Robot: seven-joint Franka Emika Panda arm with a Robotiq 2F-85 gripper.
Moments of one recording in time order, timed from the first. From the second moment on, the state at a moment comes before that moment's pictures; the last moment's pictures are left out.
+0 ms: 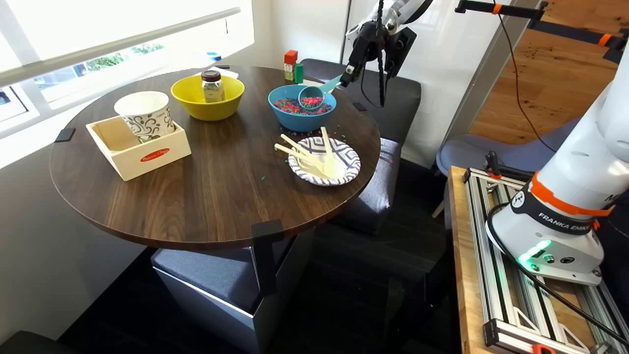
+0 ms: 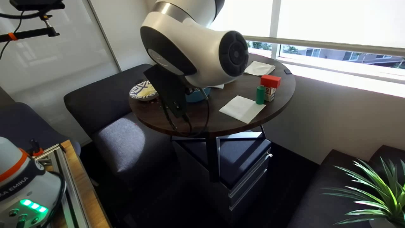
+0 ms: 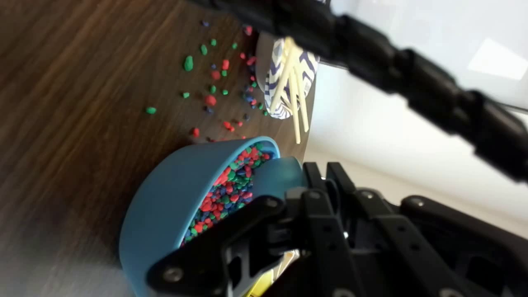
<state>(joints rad) -0.39 0.30 -0.29 -2.03 0.97 1.48 -1.13</state>
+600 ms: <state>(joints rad) -0.50 0.44 -0.29 -1.91 1.21 1.08 -1.07</state>
